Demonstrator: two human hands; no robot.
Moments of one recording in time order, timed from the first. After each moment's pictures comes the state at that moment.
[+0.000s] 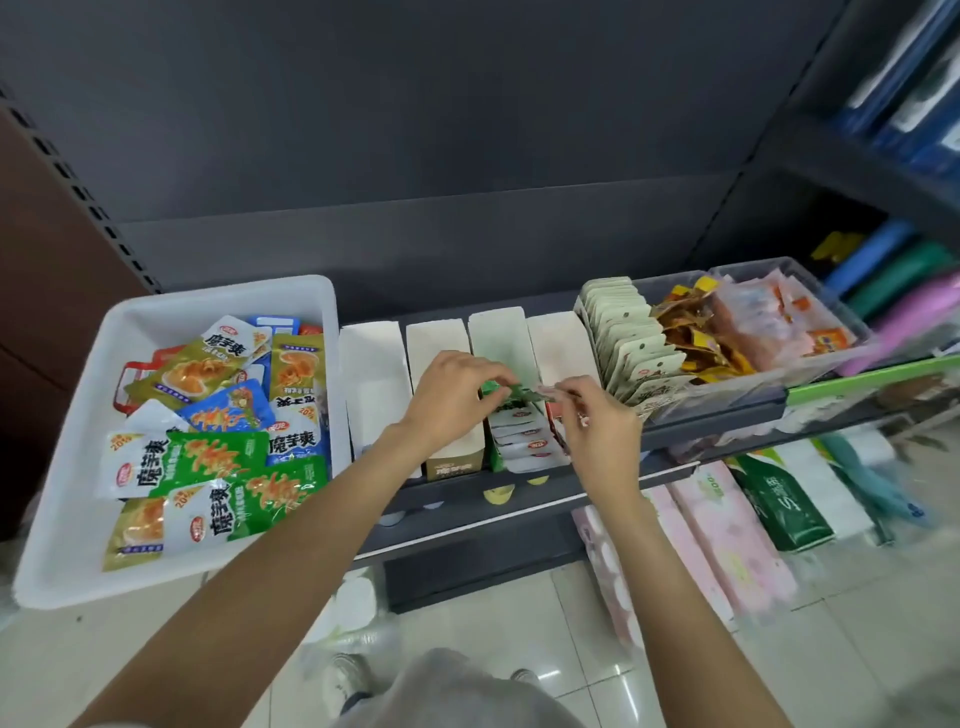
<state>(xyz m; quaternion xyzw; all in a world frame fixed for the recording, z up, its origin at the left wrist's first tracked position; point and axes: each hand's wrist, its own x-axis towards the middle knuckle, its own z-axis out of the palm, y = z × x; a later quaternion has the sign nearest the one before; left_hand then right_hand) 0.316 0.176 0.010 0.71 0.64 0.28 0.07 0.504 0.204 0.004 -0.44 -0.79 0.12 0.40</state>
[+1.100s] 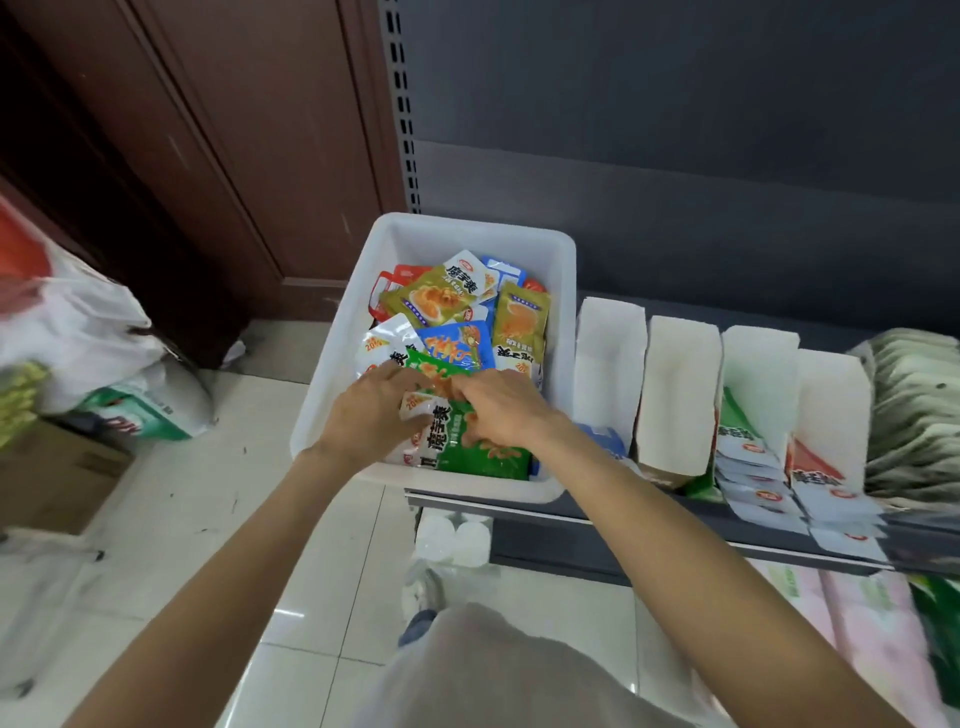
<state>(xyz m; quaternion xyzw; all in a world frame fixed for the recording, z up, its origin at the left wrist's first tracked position) 0.123 -0.042 -0.021 0.43 0.88 0.17 0.11 0.223 0.103 -0.005 -0.11 -0.98 0.13 -0.14</state>
